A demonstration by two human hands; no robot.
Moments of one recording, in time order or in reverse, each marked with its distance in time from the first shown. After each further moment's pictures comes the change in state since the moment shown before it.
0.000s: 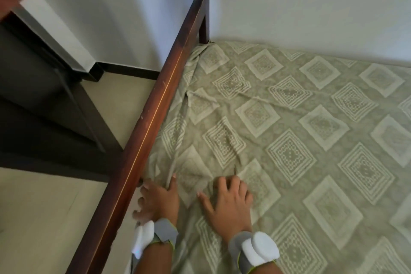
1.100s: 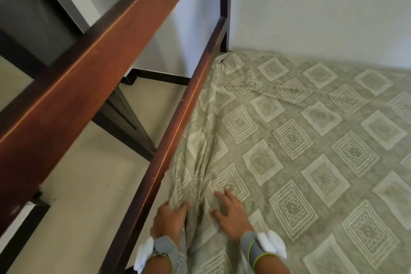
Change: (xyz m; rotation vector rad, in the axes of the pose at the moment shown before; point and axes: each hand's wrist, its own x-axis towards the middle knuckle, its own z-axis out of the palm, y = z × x) left_hand -0.093 -0.128 -0.065 -0.444 -0.202 -0.072; right_hand -0.115 -0.006 -0.025 0.438 -0.605 -0.045
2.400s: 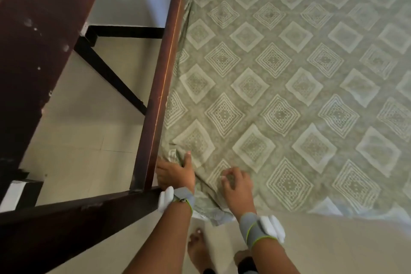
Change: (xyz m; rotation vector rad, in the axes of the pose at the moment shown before) left_hand -0.014 -0.112 -0.005 0.132 0.156 0.184; right_hand -0.121 0.022 0.157 0.309 0.559 0.242
